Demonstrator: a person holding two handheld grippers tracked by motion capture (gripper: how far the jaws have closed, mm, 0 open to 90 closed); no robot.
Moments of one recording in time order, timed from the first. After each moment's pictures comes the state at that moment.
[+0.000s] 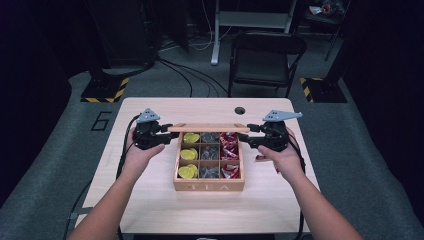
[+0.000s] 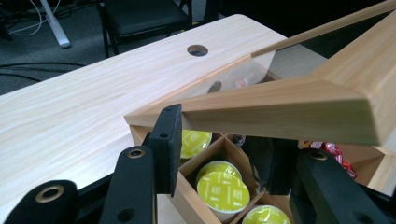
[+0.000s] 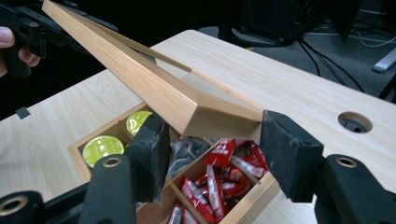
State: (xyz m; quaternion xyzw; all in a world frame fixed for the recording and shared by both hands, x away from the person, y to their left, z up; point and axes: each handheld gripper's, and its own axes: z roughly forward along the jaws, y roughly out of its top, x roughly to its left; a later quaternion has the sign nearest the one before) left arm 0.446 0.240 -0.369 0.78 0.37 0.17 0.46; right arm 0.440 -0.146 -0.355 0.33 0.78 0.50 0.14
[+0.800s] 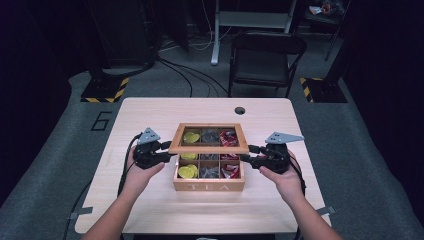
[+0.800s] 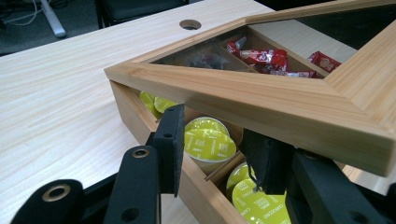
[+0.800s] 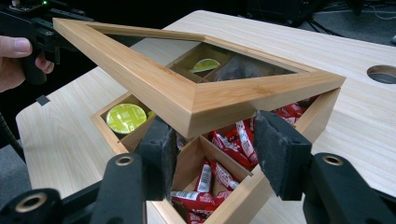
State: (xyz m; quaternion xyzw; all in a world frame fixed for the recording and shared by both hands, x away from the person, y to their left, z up) left arm 0.413 0.241 -0.411 0.79 0.38 0.17 0.46; right arm 0.400 -0.152 -0.394 0.36 0.77 0.51 0.10
